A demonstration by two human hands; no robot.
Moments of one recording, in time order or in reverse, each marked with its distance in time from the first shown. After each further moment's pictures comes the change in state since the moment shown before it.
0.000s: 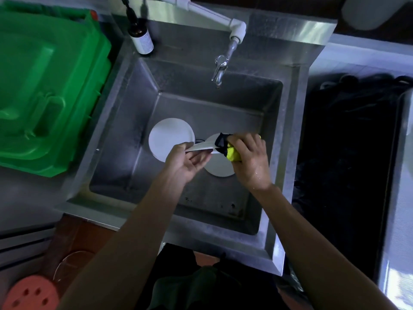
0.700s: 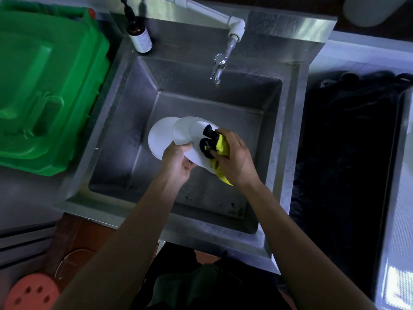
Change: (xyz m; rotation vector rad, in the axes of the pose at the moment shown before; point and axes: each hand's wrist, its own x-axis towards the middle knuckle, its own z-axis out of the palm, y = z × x) left_hand -0.004 -0.007 -0.009 0.087 -0.055 0.269; right_hand 0.016 -0.033 0.005 0.484 -0.279 0.469
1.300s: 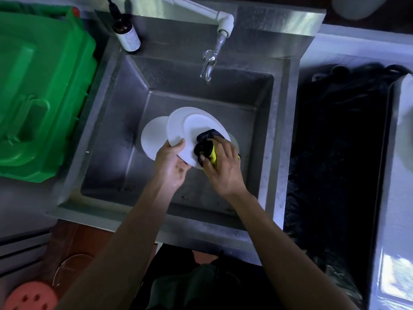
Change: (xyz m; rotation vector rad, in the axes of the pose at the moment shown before) left_hand -0.007 -0.002 0.000 -0.011 -0.094 0.018; right_hand -0.025 0.016 0.025 -0.202 0.023 0.017
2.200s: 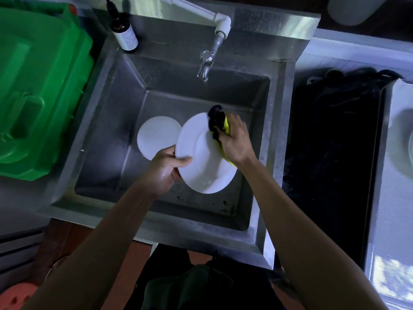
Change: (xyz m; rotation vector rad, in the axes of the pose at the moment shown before) left_hand -0.024 0.013 -0.016 0.383 -0.367 -0.071; right_hand 0.061 -0.004 -0.053 0.199 -0.024 0.137
